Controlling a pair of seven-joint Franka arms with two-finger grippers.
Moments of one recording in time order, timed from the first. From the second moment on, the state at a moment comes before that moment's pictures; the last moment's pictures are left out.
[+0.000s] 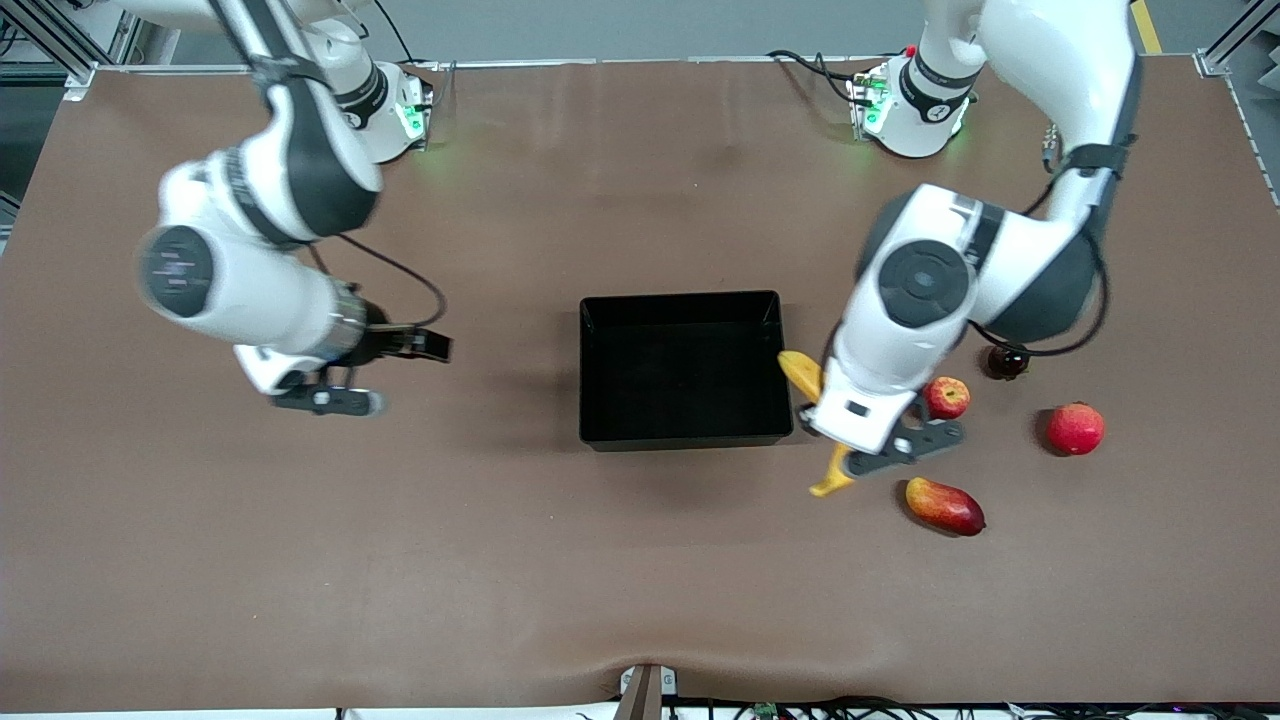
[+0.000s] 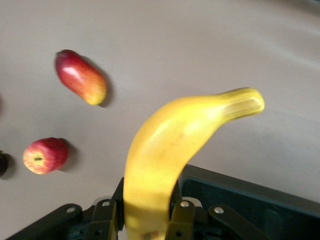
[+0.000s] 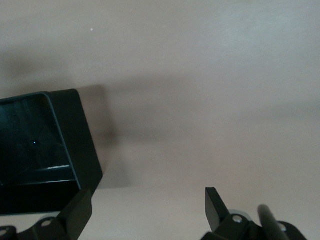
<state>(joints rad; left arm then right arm) -0.26 0.52 -0.18 -1.37 0.21 1.89 -0.80 0.32 0.30 0.03 -1.69 0.21 1.89 0.39</state>
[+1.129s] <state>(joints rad) 0.18 0.74 -0.17 -1.40 0.26 2.18 -0.29 0.58 0.60 0.03 -1.70 0.21 2.33 0.55</state>
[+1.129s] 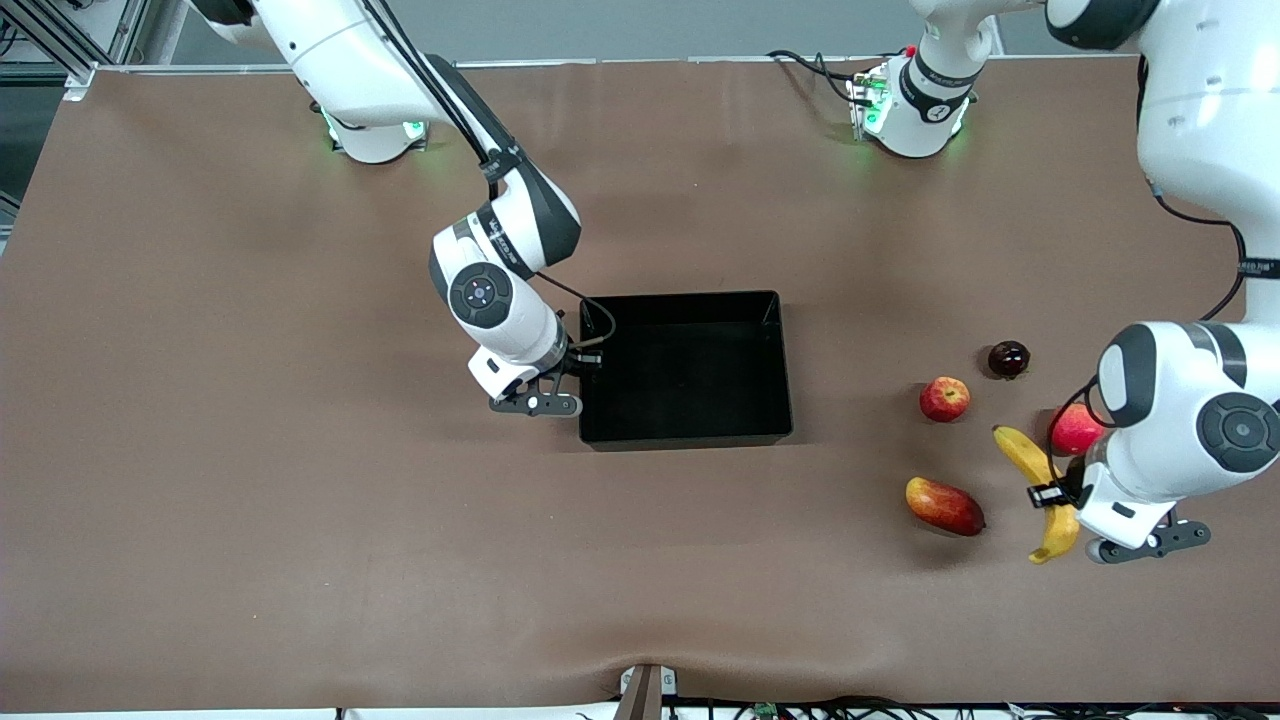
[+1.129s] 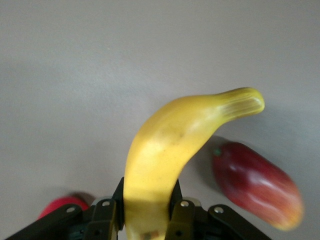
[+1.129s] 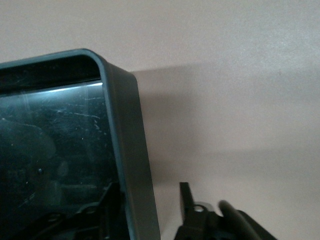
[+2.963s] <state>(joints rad) 0.21 0.56 -0.26 -1.34 0.34 2.02 -0.27 -0.08 0.40 -0.01 -1.70 0.21 1.95 -0.12</state>
